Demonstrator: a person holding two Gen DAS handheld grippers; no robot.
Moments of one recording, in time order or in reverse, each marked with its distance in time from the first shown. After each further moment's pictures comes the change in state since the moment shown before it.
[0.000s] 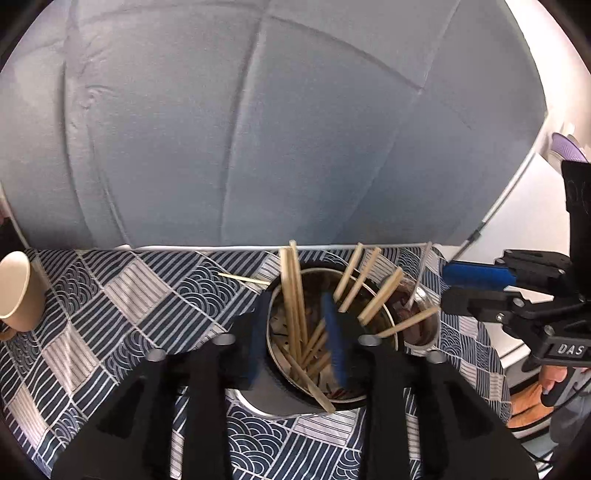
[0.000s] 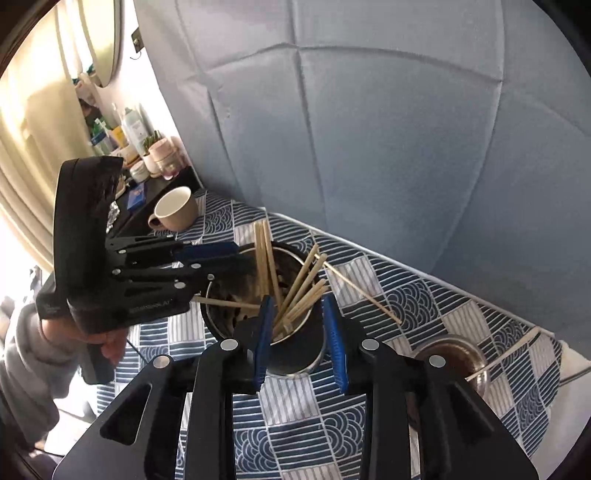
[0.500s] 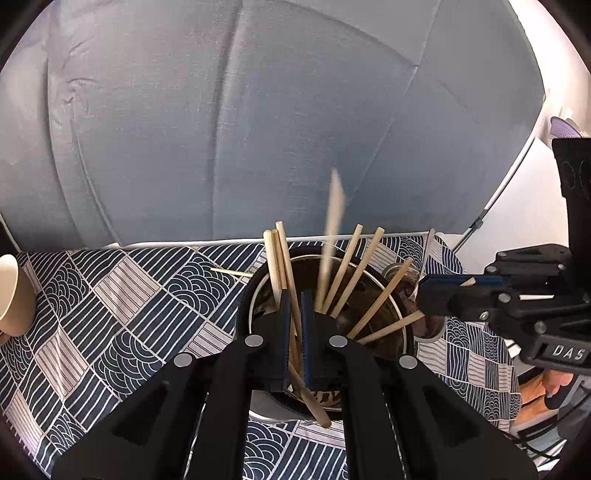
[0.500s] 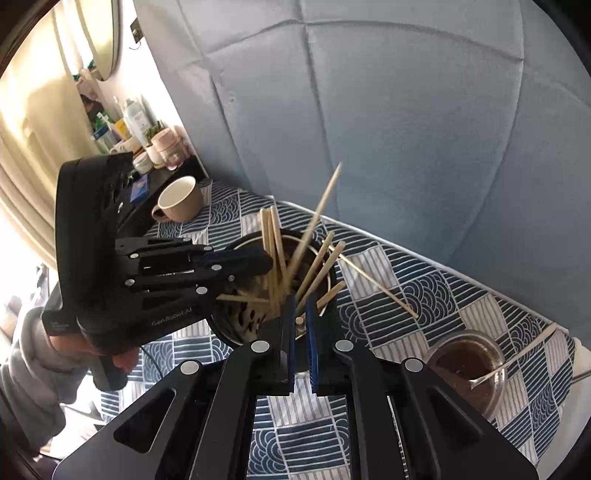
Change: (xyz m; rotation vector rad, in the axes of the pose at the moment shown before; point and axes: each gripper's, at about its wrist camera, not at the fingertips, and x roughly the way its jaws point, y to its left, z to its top) left arm 0.024 -0.006 -0.014 0.035 0.023 -0.002; right arm 0.028 0.006 -0.003 0.019 0.046 0.043
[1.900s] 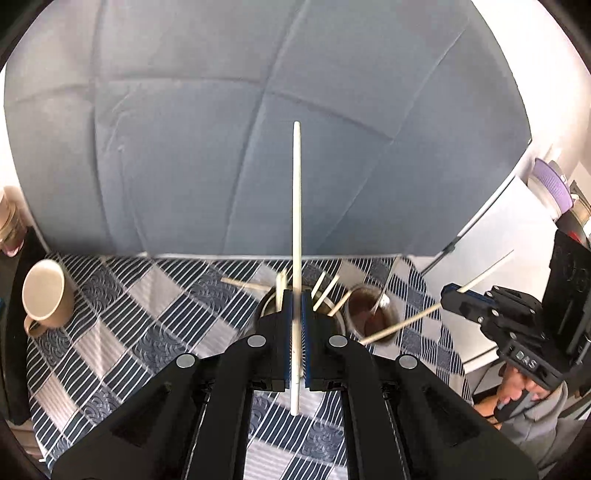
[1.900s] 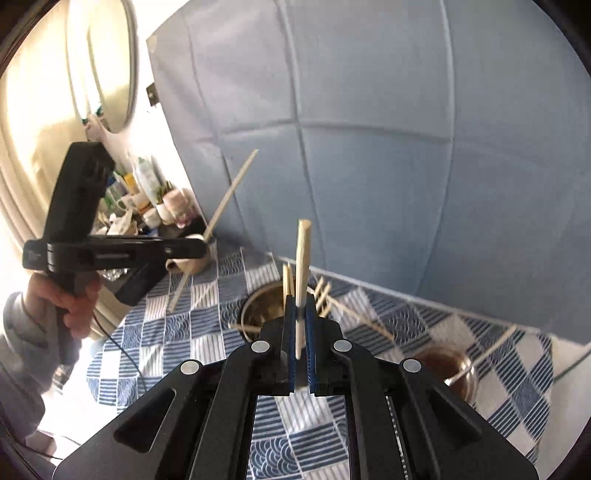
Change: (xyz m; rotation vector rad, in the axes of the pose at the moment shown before) left arm -0.108 0.000 0.042 -0.086 -0.012 -0.057; right arm -0.107 0.018 -0.004 0.017 -0.244 -0.053
